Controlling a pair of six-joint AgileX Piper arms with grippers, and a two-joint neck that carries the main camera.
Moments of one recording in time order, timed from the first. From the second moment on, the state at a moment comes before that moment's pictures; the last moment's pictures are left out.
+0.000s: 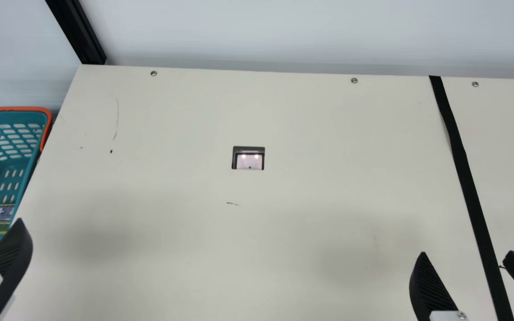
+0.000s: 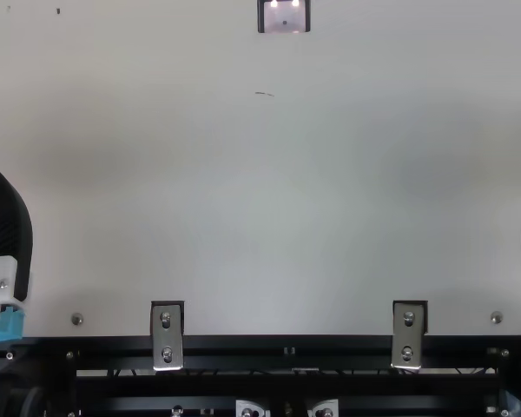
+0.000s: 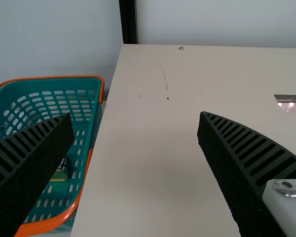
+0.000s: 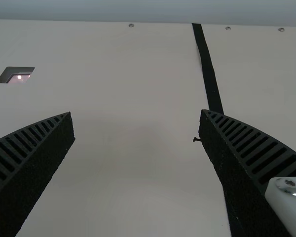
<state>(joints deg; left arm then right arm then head) -3.9 13.5 -20.3 4.9 38.2 -6.5 -4.0 13.5 -20.2 4.9 38.3 -6.5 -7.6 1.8</state>
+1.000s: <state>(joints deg) -3.9 13.5 -20.3 4.9 38.2 -6.5 -4.0 13.5 -20.2 4.9 38.3 -6.5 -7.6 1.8</state>
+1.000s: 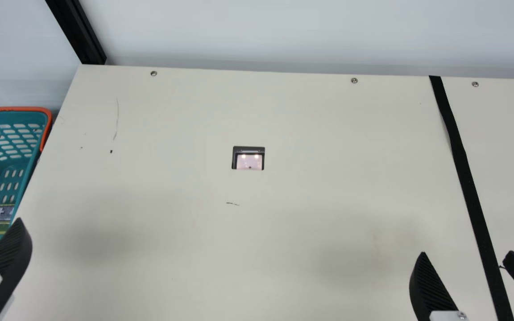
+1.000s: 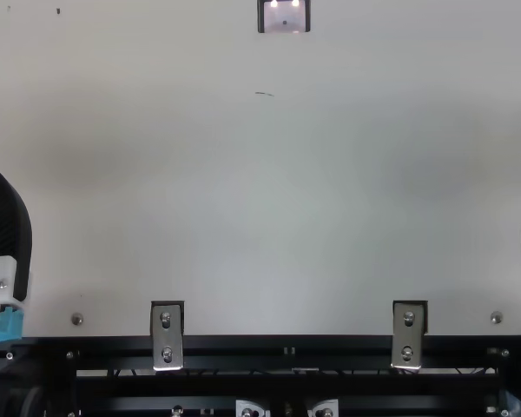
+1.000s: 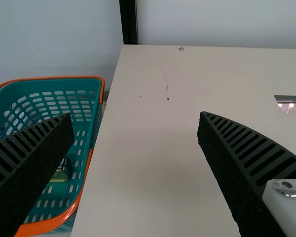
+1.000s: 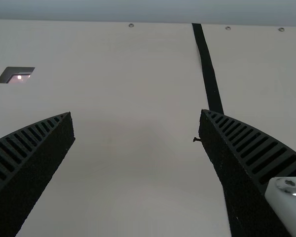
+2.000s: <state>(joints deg) -3.9 13.5 -20.3 4.9 38.2 -6.5 -4.0 13.5 -20.2 4.9 38.3 -6.5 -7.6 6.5</state>
